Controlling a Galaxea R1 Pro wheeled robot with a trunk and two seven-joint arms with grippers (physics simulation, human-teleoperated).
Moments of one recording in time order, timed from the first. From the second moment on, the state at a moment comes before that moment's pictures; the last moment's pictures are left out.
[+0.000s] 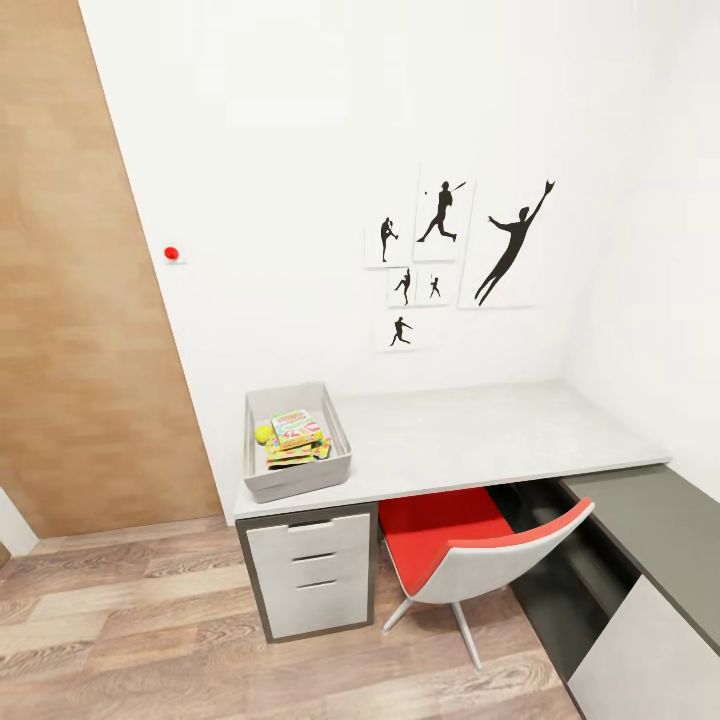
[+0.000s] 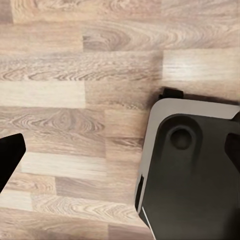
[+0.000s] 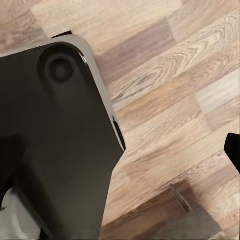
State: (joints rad) left arm -0.22 0.07 0.22 -0.03 -0.10 -0.01 0.13; right arm -0.02 0.01 -0.61 -0.08 0.28 -0.11 -0.15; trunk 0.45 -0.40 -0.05
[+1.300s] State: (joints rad) left arm -0.22 0.05 0.22 -0.03 -0.10 -0.01 0.13; right arm -0.02 0.01 -0.63 -0.04 0.24 -0.34 -0.15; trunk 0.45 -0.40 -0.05
